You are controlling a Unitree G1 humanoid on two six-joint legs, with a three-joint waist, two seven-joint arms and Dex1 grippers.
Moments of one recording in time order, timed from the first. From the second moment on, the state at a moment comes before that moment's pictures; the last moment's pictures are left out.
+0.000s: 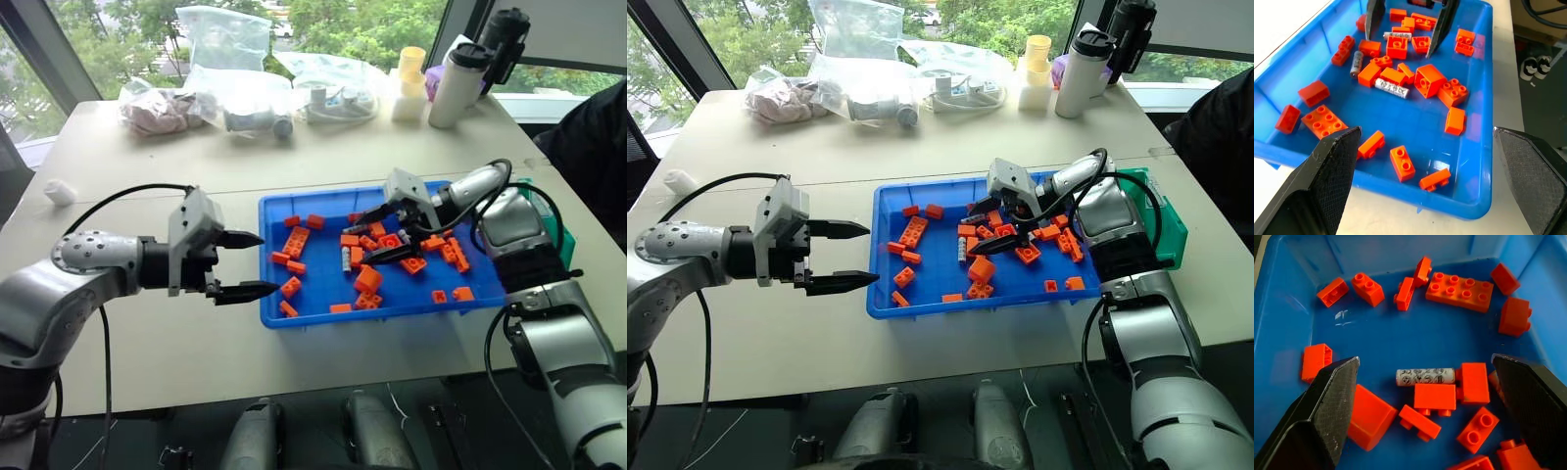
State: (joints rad) left arm -0.39 0.92 0.05 -0.47 -0.76 0.82 -0.95; right arm -0.88 -0.61 0.22 0.35 0.02 0.41 1.56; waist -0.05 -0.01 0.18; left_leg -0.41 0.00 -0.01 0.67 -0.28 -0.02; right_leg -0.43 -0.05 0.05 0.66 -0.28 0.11
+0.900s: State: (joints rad) left arm -0.41 0.91 0.02 -0.44 -0.69 0.79 -0.98; right arm -0.90 -0.55 0.41 0.40 -0.04 0.42 1.39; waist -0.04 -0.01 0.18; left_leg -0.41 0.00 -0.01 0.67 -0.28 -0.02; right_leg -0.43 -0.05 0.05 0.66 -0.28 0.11
